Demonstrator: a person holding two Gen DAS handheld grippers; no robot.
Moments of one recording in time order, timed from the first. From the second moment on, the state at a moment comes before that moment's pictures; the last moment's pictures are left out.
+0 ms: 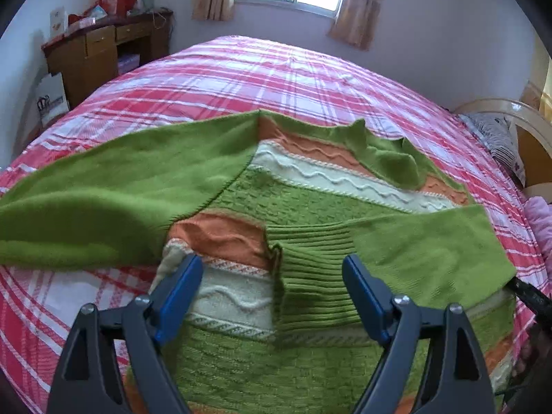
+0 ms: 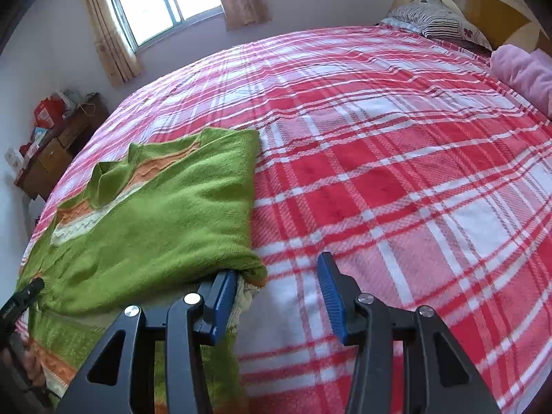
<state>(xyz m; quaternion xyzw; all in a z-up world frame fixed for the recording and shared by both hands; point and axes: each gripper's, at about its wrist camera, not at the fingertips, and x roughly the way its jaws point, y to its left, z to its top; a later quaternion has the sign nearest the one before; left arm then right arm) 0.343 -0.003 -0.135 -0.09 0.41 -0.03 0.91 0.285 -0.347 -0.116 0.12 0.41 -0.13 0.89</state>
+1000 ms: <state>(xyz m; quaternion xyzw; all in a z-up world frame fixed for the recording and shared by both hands) 0.298 0.042 -0.123 -0.11 0.39 0.00 0.92 0.349 -0.251 -0.107 -0.02 0.45 0.01 0.89</state>
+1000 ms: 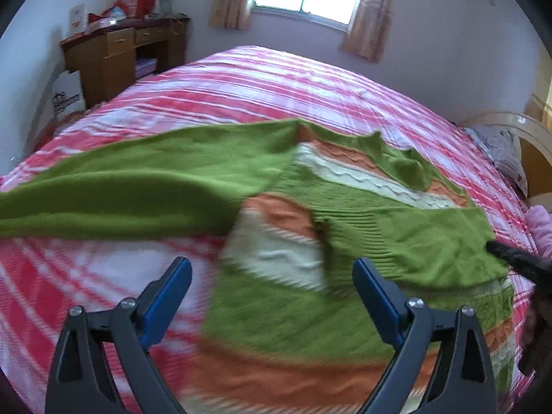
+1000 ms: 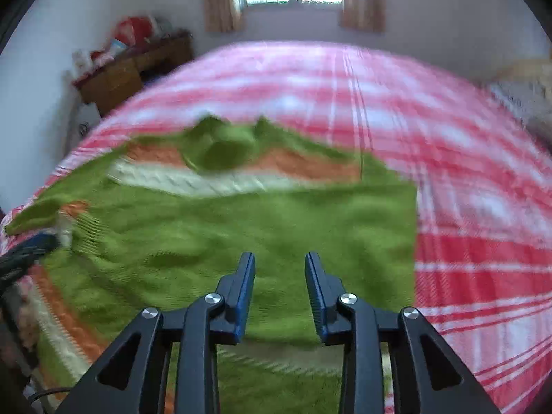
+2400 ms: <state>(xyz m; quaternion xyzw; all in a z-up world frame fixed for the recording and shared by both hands) 0.244 0.357 -0.135 -0.36 0.36 0.25 0.82 0.312 -0.276 -0.124 -0.05 0.41 -0.03 0.91</state>
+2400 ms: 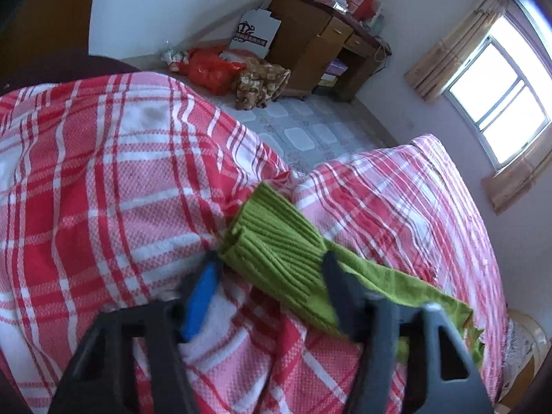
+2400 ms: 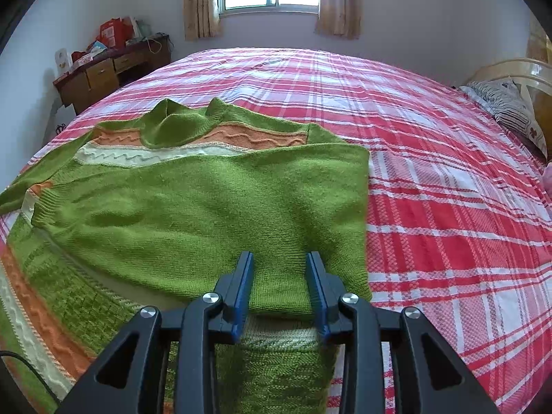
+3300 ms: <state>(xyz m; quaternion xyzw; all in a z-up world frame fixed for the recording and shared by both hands) 0.261 0.293 0.013 -0.27 0.23 0.13 0.93 0.310 -0.274 -0.123 -0.06 0.40 -0.04 0.91</state>
